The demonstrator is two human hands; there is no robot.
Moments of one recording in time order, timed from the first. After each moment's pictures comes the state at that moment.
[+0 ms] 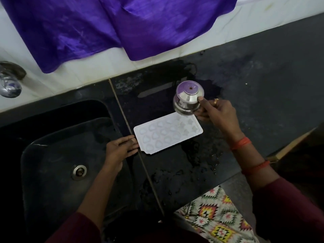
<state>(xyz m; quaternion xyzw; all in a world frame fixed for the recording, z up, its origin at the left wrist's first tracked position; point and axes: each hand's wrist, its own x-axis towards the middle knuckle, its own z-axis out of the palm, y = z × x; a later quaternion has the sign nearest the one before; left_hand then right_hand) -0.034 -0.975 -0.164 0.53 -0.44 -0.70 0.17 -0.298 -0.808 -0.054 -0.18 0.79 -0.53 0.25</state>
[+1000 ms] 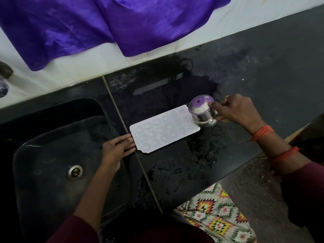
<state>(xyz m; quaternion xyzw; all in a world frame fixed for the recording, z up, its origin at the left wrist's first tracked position) -0.037 -0.974 -0.165 0.53 -0.43 -0.71 0.17 -0.341 -0.778 -0.032 -0.27 0.92 -0.21 0.20</state>
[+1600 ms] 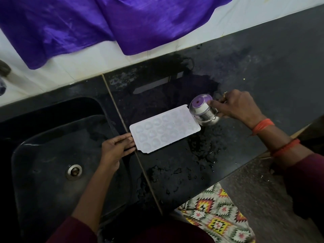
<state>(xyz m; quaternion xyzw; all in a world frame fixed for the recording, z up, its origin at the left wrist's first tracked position) -0.037 -0.976 -0.160 0.53 -0.44 -0.71 0.17 -0.341 -0.791 -0.015 -0.33 0.92 -0.12 0.17</state>
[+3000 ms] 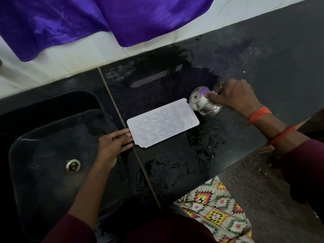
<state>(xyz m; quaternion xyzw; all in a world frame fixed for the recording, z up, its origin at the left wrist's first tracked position) -0.033 -0.975 -0.163 0.53 -0.44 -0.71 0.15 -0.359 -0.799 -0.032 -0.35 0.93 -0.06 0.10</state>
